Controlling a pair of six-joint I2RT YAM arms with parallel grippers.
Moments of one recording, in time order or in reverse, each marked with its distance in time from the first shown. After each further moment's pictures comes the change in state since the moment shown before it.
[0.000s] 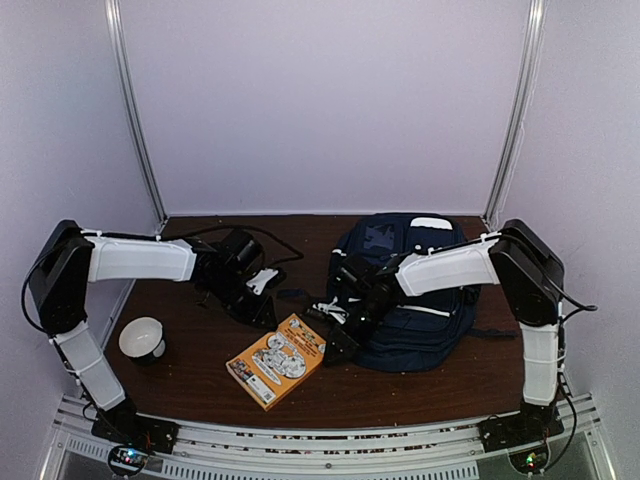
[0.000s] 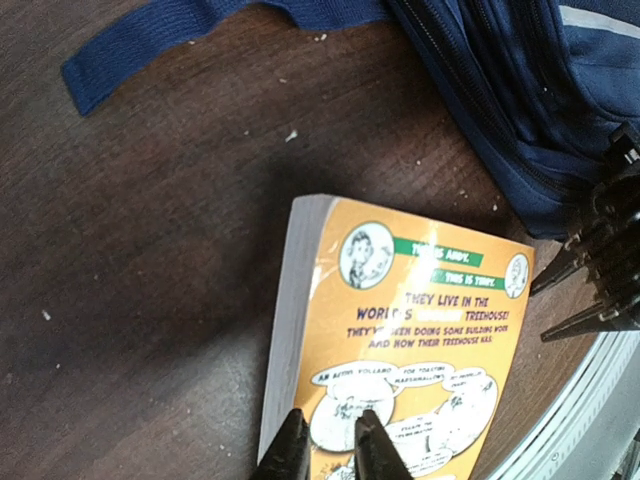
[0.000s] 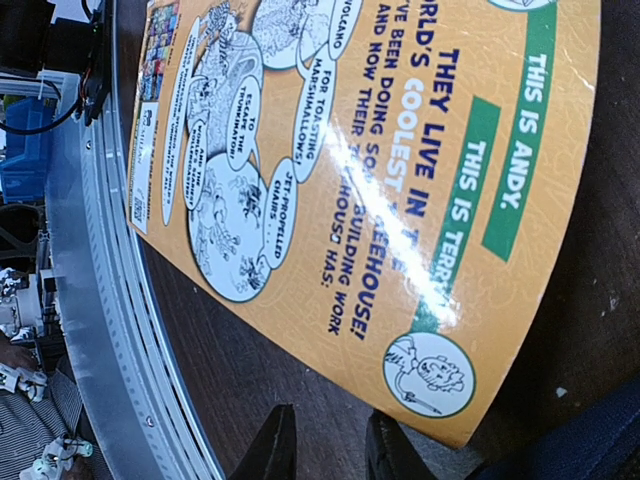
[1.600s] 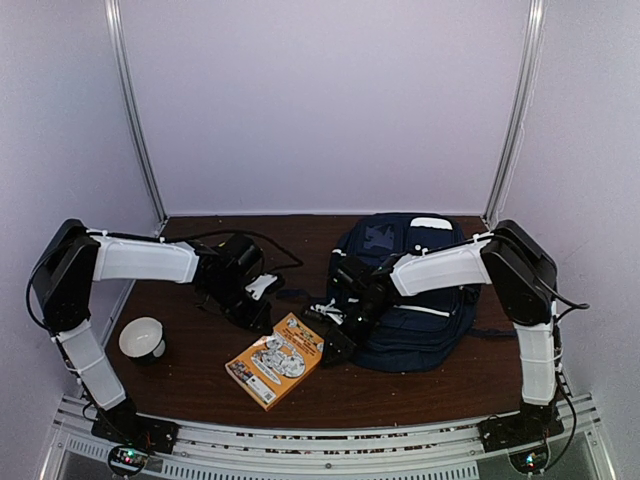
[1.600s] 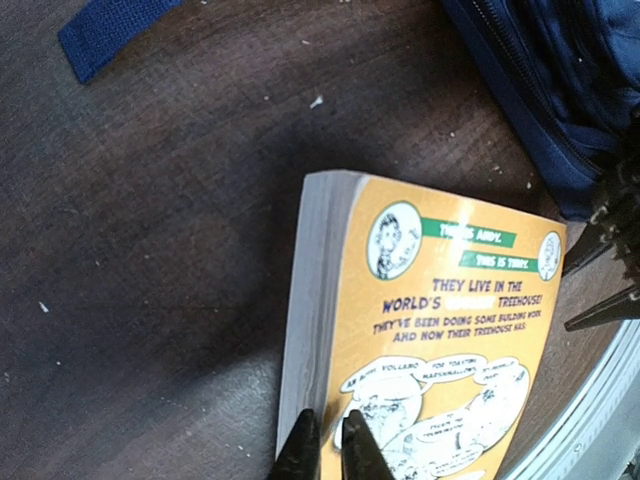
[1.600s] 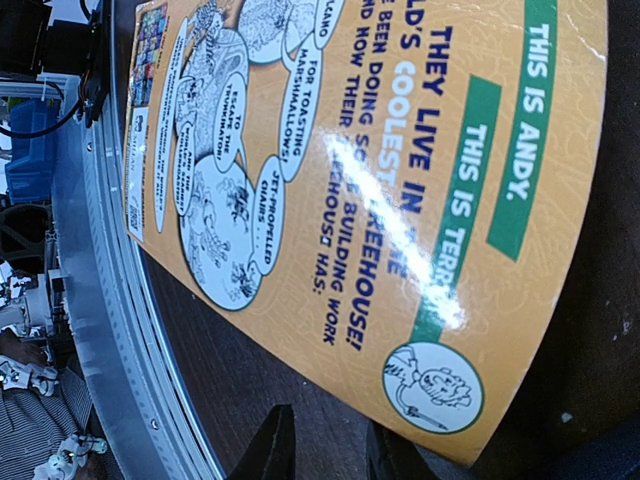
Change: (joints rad) left arm 0.004 0.032 -0.009 -0.013 -0.010 0.044; right arm 0.000 0.044 0.038 -0.022 -0.025 0.004
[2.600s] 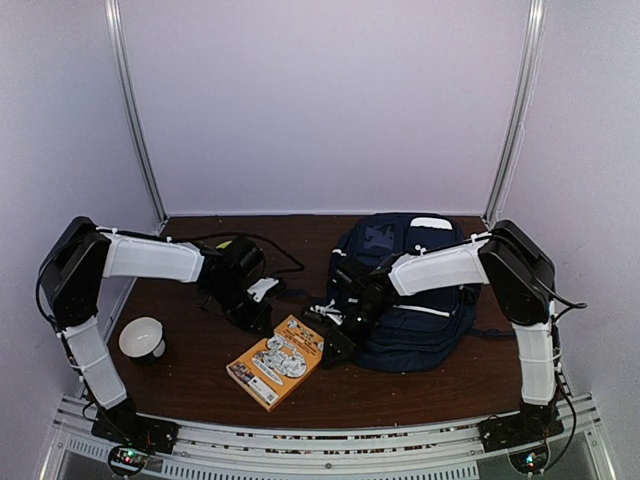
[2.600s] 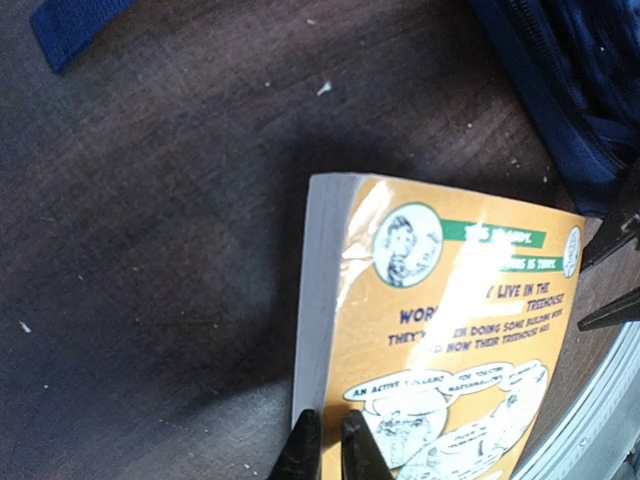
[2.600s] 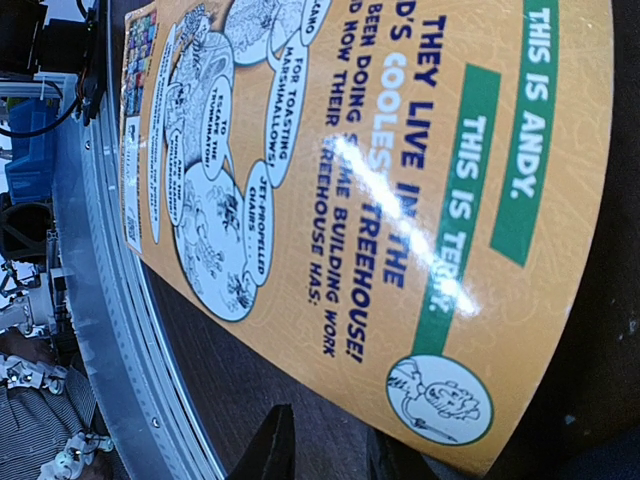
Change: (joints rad) left arm 0.015 0.046 0.013 -0.001 0.035 0.032; right arm 0.000 0.014 0.015 -0.023 -0.004 -0.001
